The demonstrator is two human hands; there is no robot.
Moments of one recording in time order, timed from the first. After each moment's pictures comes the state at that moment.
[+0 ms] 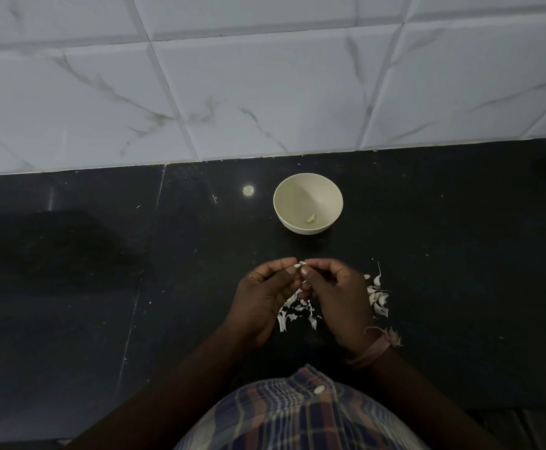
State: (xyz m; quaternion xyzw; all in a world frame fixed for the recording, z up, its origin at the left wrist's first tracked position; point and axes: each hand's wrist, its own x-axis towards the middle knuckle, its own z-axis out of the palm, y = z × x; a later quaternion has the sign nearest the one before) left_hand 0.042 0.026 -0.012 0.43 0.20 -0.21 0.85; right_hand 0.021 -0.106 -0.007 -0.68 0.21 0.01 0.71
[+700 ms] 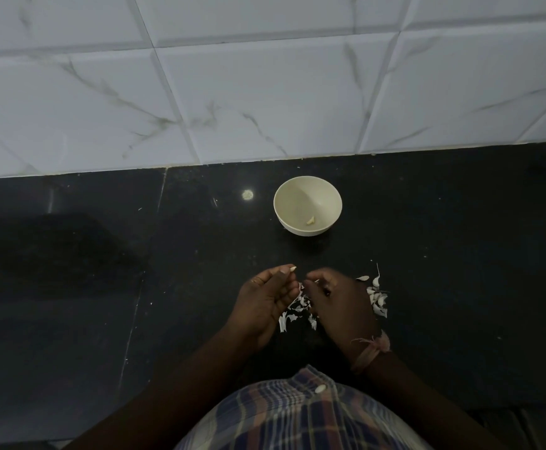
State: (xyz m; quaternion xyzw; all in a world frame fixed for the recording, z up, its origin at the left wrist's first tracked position) left_hand 0.040 0.027 -0.019 0.45 0.23 -0.23 0.83; right_hand 0.011 -0.117 -0.015 -0.91 0.09 -0.03 0.41
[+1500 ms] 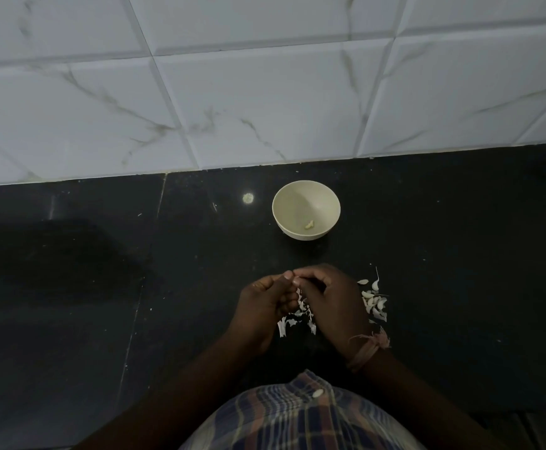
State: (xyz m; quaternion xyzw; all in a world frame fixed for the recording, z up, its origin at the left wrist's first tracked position) left_hand 0.038 0.024 -0.014 0.53 0.20 -0.22 0.80; right_hand 0.022 -0.112 -0.015 -0.86 0.05 -0.05 0.51
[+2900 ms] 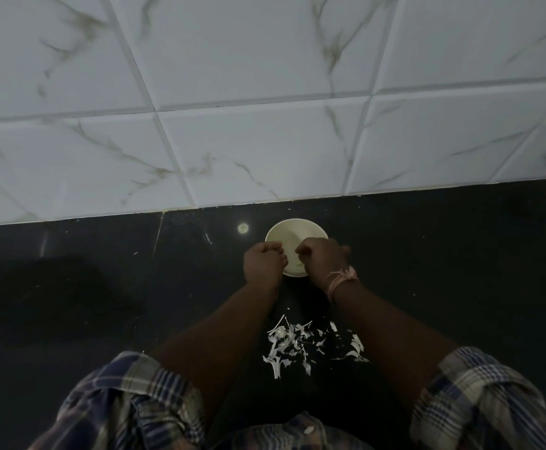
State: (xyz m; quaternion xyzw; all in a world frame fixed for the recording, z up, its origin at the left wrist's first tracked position) left_hand 0.171 -0.018 -0.012 0.62 0.25 -0.07 0.74; right_hand 0.165 -0.146 -0.011 -0.96 0.07 0.02 0.26
